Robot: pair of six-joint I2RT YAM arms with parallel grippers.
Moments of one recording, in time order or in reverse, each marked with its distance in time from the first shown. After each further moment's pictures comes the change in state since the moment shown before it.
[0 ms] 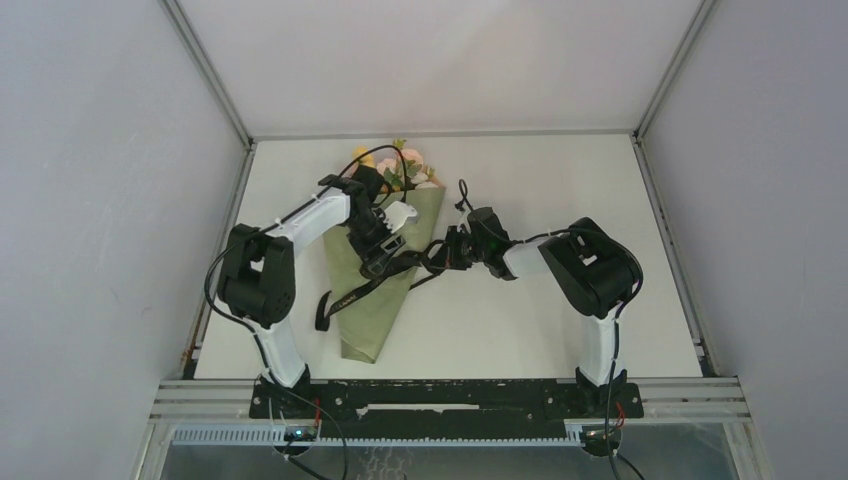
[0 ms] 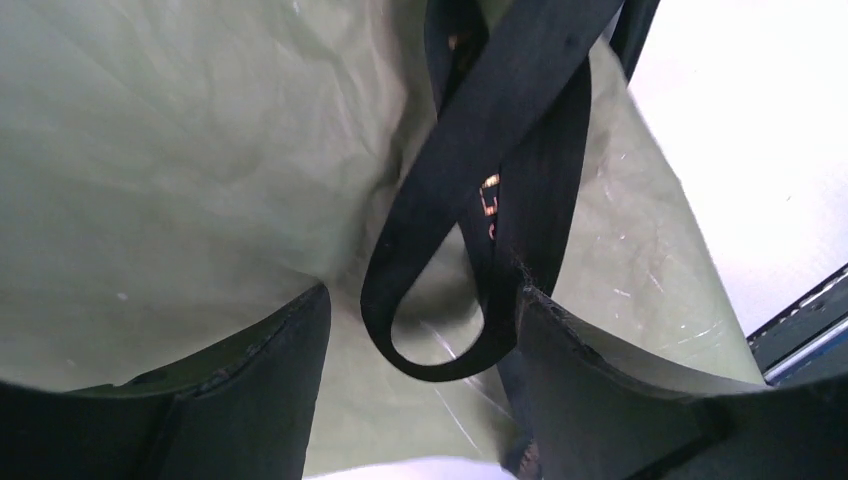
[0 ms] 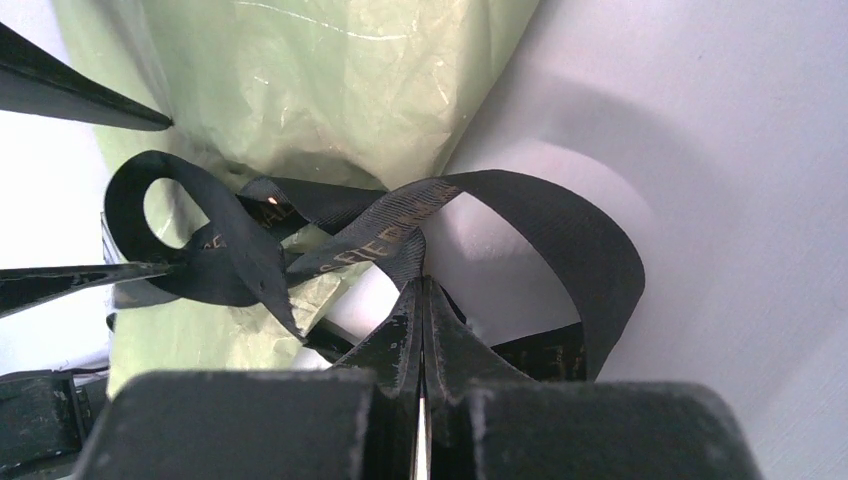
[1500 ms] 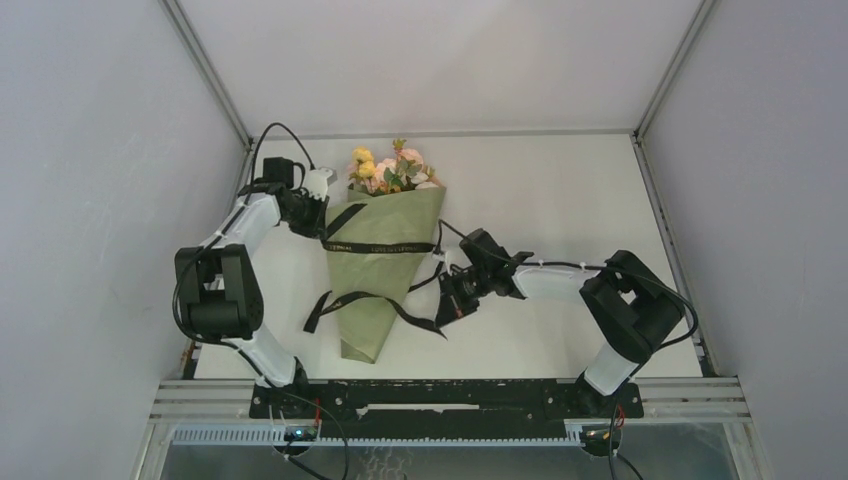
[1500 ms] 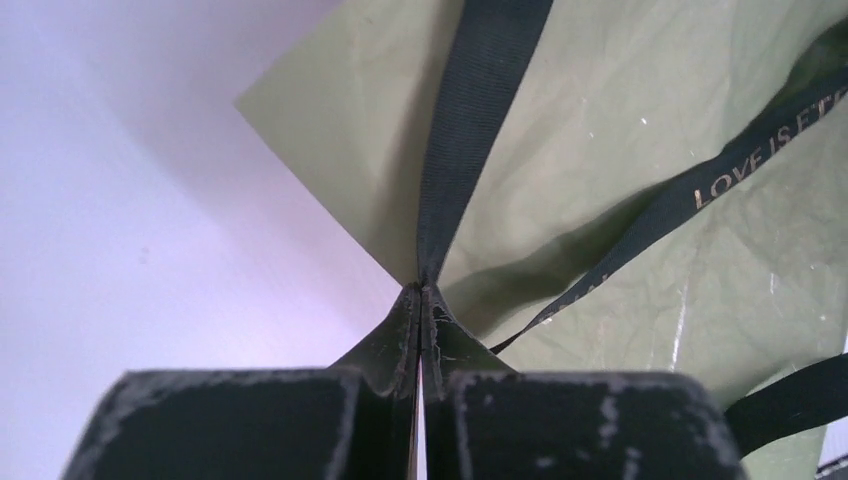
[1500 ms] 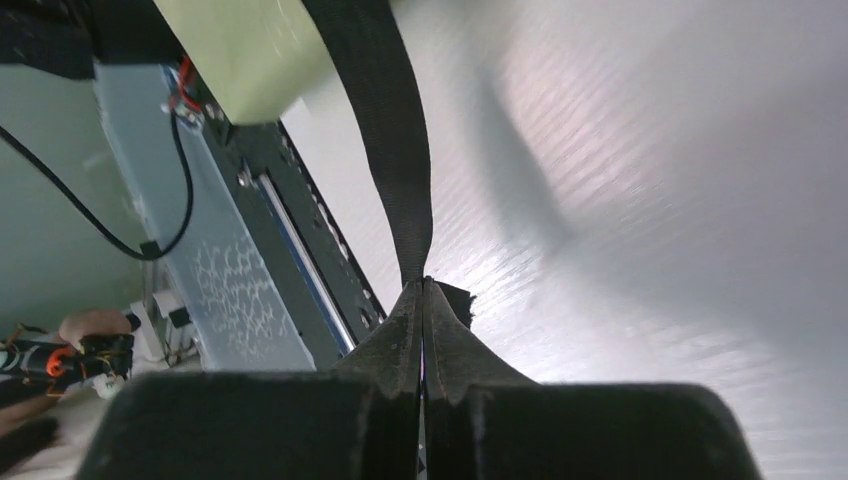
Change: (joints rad) left arm 0.426 -0.141 -0.152 0.303 0.062 -0.199; right arm 0.140 -0.323 -0.098 -0.521 -0.304 -0.284
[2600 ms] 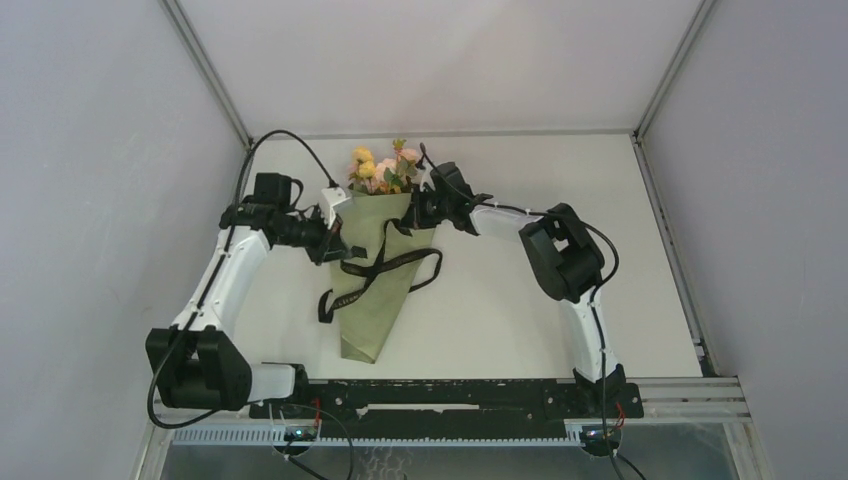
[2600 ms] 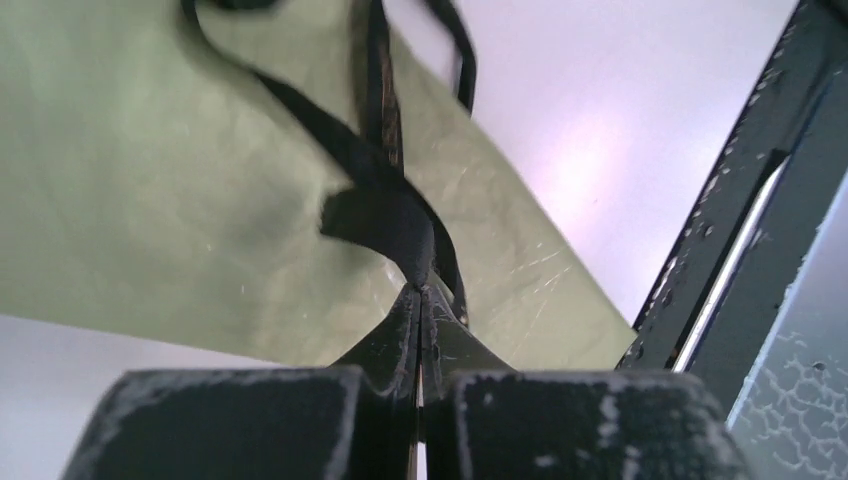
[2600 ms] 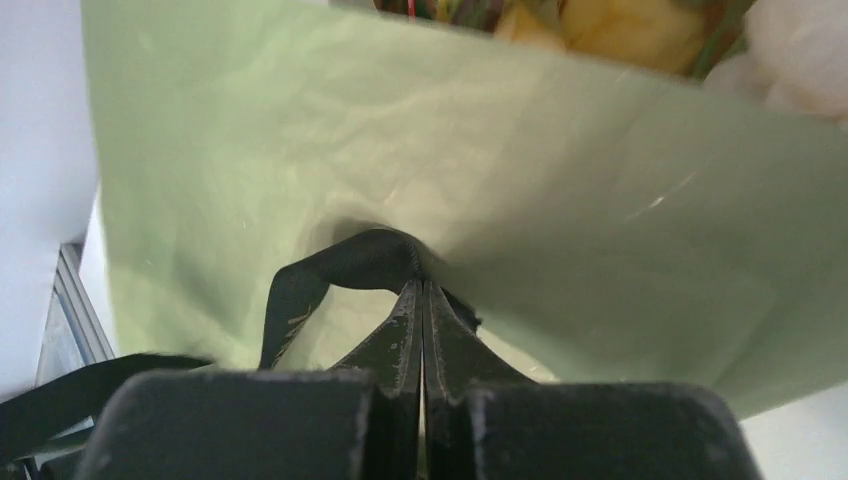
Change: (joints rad) left arm -0.080 -0.380 -0.148 -0.274 0.408 0.338; right arm -0.109 0.518 0.706 0.160 0.338 0.096
